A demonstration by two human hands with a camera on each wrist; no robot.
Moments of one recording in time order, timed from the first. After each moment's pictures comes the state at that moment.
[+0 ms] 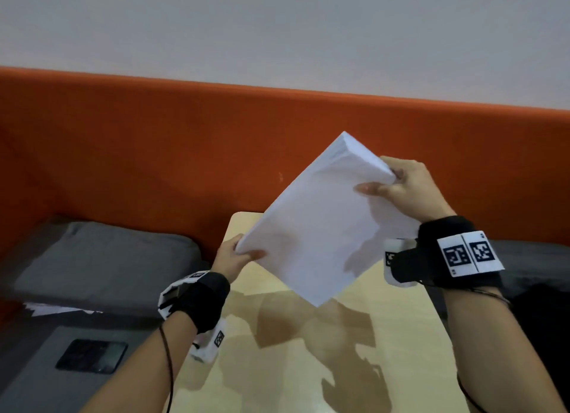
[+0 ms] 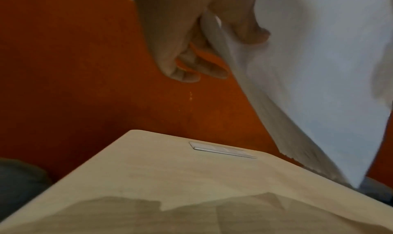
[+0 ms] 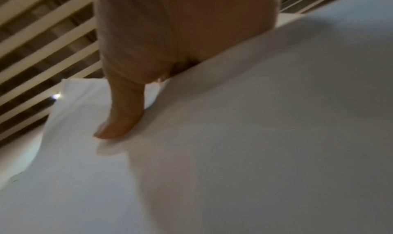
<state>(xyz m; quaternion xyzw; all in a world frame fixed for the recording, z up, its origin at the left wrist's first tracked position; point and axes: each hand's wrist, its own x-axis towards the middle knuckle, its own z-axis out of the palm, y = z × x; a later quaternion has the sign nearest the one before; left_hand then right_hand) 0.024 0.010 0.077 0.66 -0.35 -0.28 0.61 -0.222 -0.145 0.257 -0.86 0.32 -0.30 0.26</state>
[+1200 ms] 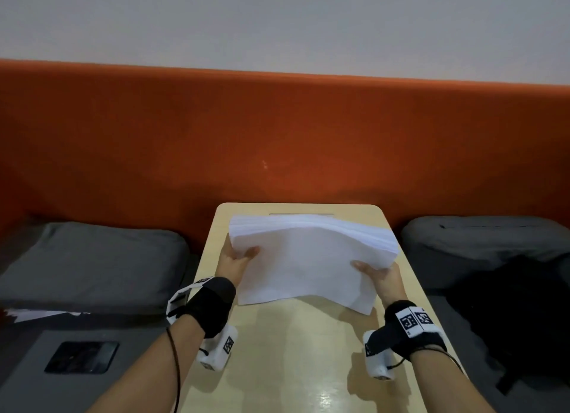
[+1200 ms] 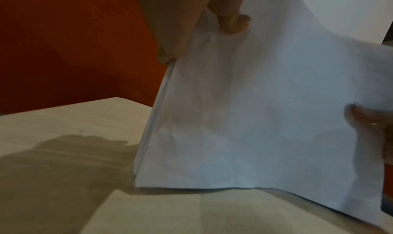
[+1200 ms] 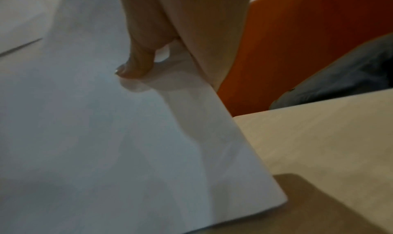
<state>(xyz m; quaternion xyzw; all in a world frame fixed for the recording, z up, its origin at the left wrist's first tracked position) -0.010 -0.002 0.051 0.68 -0.28 -0.26 0.62 -0.265 -0.122 0.058 -0.56 0.42 -0.40 0.59</state>
